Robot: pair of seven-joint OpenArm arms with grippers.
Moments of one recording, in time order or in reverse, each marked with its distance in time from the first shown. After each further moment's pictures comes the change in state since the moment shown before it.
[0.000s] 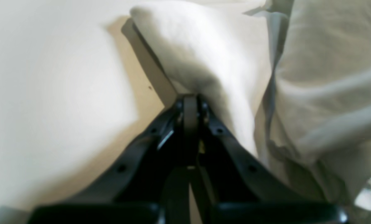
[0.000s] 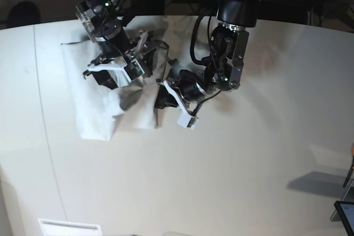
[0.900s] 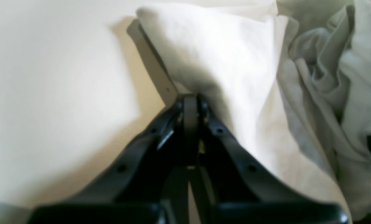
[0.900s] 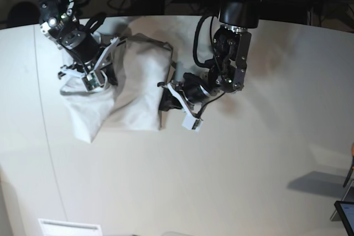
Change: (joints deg) left arm -0.4 0.2 -2.1 0.0 0.3 0.0 0.9; right arm 0.2 13.8 5.2 1.5 26.3 -0.9 0.5
